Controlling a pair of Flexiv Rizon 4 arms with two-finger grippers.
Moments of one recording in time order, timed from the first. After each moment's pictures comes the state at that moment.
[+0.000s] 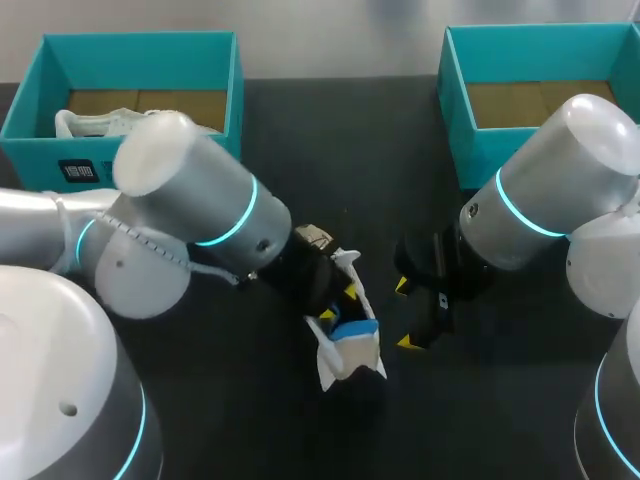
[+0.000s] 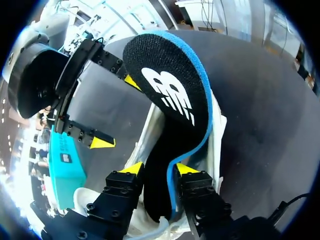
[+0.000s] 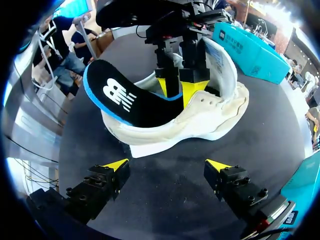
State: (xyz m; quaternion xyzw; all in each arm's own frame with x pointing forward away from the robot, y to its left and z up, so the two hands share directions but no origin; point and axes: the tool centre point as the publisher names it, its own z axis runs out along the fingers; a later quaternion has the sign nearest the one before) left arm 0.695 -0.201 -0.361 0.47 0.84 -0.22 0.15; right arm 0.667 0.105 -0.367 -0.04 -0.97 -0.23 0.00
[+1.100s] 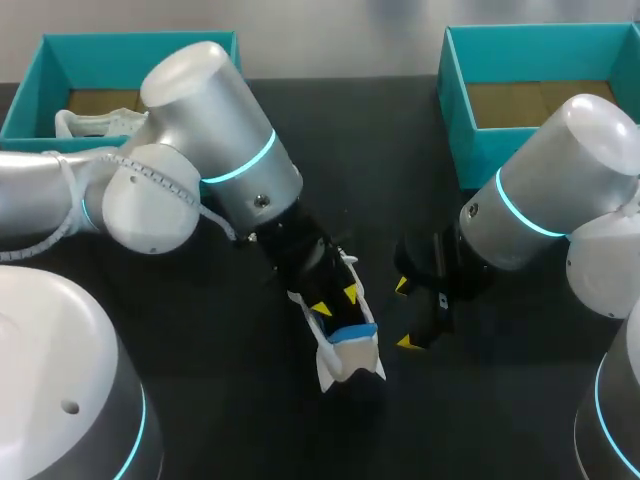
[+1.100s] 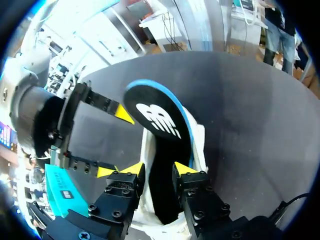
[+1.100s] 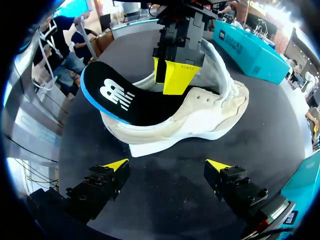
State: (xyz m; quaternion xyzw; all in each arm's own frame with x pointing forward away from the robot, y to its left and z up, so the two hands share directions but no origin) left arm 0.676 -0.200 -0.332 0.58 0.77 -0.26 0.06; right arm 0.667 0.105 -0.367 -0.04 -0.97 -0.23 0.00
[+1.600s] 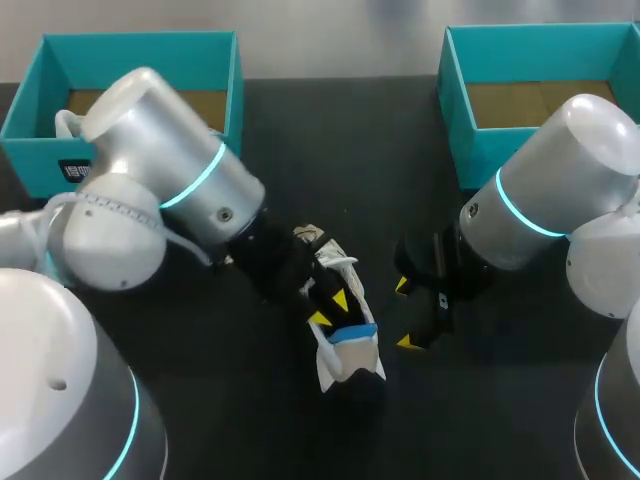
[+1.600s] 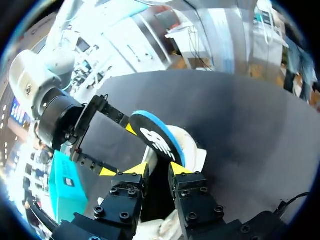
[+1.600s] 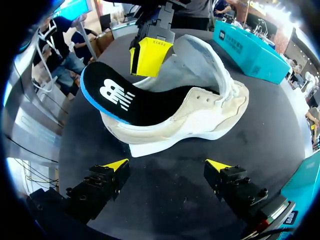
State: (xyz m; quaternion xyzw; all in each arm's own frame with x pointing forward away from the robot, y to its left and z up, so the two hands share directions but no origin) left arm 0.650 -0.187 -0.322 0.49 0.80 -0.35 0.07; right arm 0.667 0.105 -0.367 -0.04 -0.97 -0.23 0.00
